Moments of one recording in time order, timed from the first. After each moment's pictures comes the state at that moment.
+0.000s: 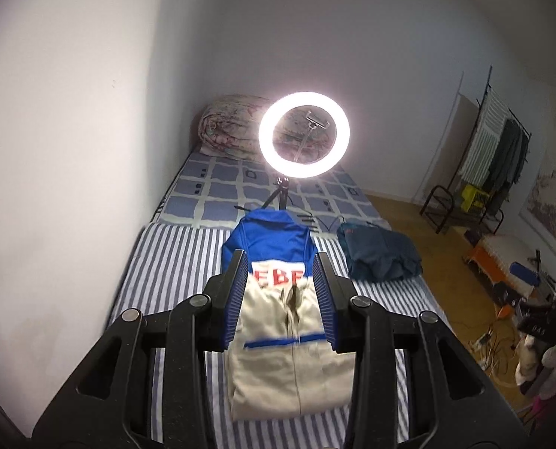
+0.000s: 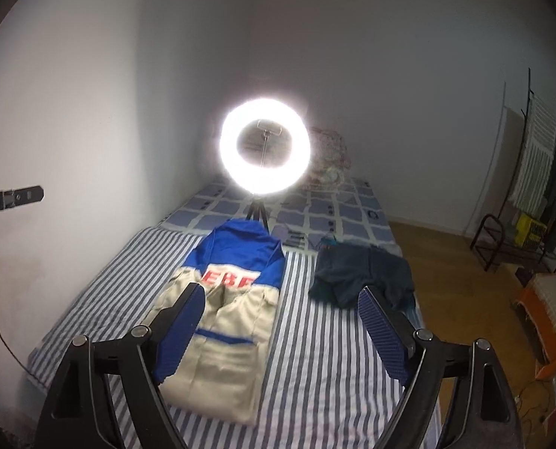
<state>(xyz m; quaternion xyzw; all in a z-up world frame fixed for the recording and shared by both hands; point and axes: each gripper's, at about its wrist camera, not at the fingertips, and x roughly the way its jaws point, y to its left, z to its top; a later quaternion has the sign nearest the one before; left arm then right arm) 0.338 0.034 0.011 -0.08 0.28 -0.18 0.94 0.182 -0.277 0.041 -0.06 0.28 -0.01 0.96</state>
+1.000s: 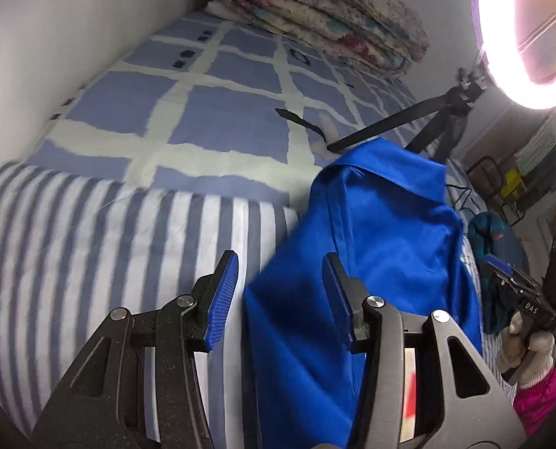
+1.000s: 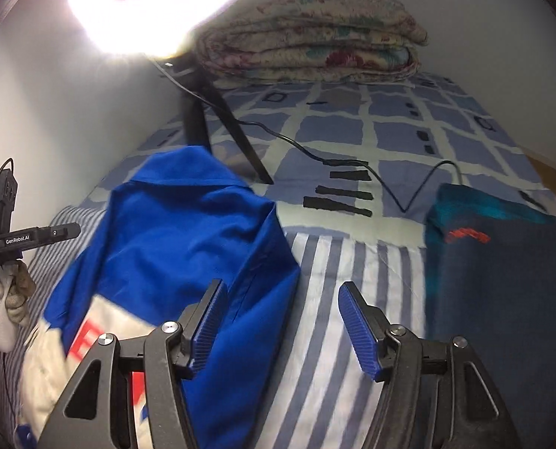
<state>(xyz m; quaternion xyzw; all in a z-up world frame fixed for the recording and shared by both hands) 0.796 -0.031 -0.340 -0.12 0.47 -0.18 0.86 0.644 -0.364 -0.285 0.04 0.43 0.09 0.90</state>
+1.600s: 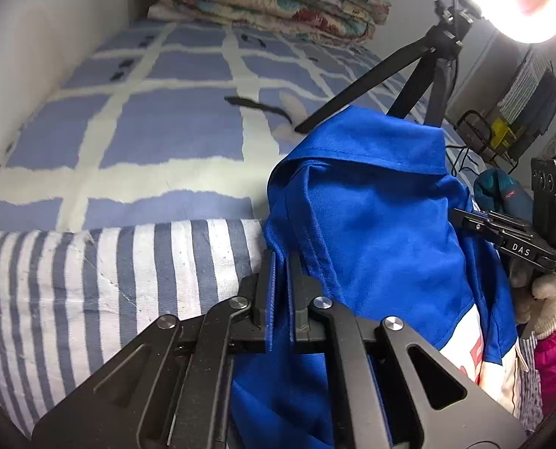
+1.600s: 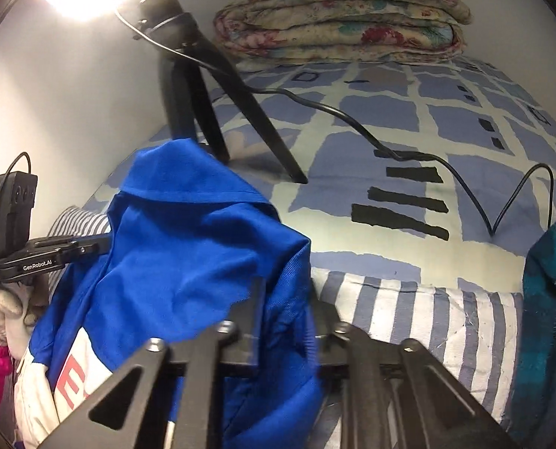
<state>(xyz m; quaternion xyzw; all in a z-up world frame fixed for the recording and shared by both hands) 0.813 -0.073 -0.356 -0.05 0.45 -0.24 0.86 0.694 -0.340 -0.322 0.05 0.44 0.15 0.88</state>
